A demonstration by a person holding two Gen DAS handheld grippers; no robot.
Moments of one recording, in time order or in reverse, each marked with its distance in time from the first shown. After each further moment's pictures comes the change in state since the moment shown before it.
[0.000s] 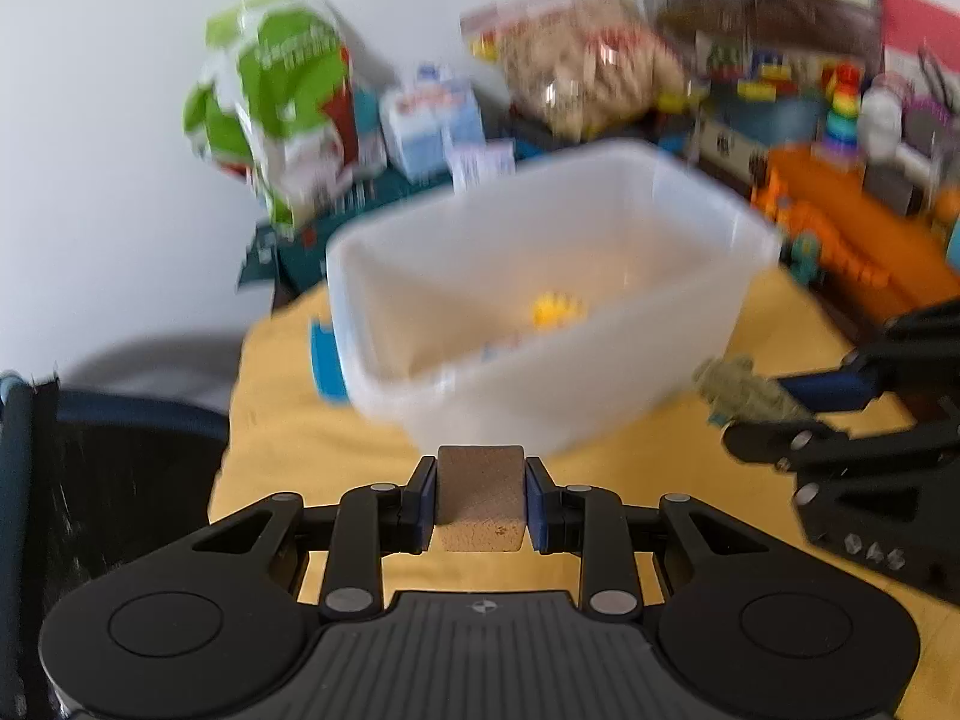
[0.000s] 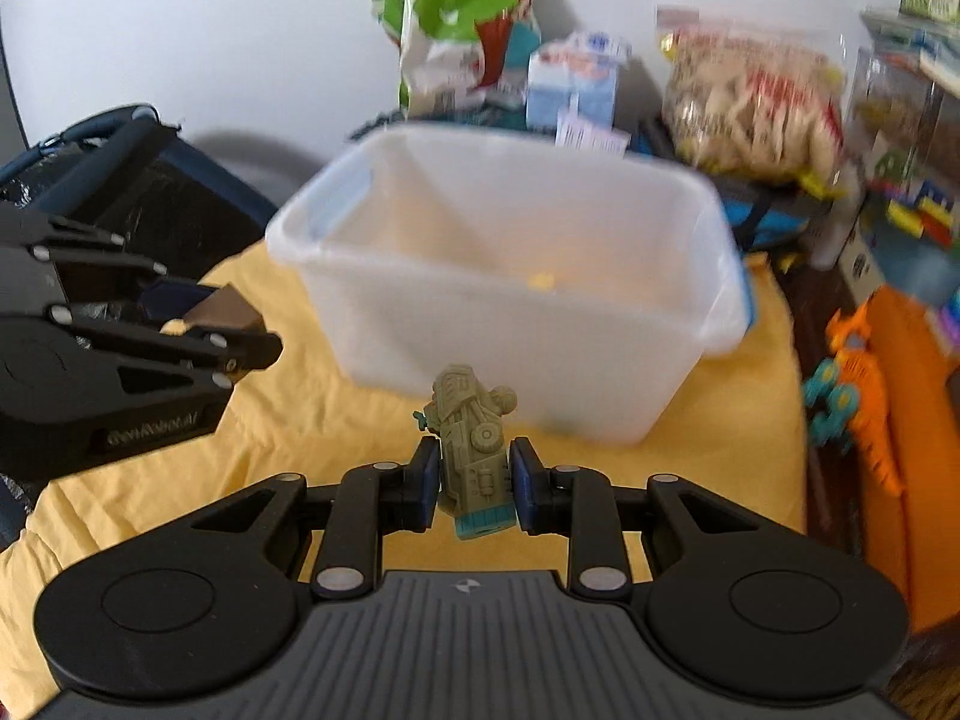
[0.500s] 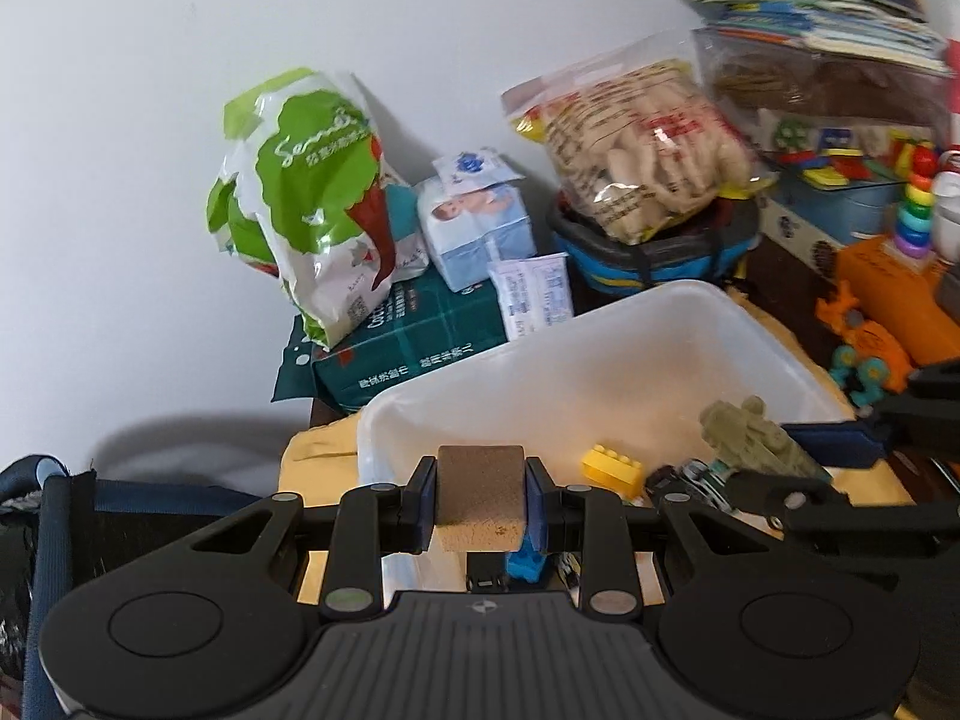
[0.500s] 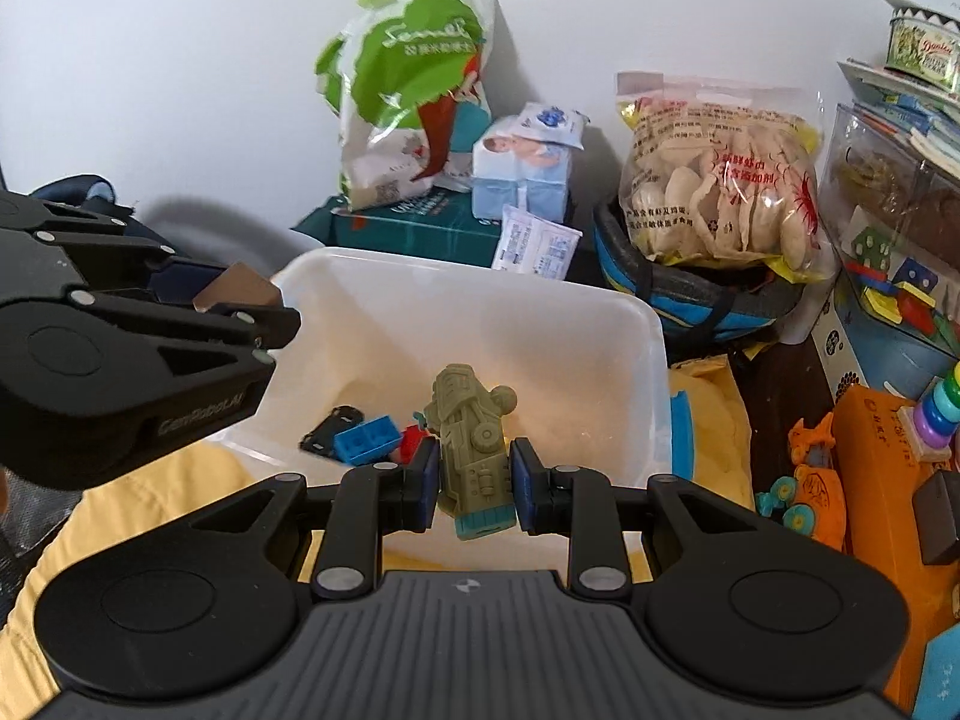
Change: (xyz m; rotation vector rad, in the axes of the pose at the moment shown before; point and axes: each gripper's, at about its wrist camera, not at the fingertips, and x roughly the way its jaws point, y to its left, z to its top) left arm 0.047 -0.008 0.084 -0.018 -0.037 0.122; right arm 0.033 -0.038 0.065 0.037 -0.046 -0.039
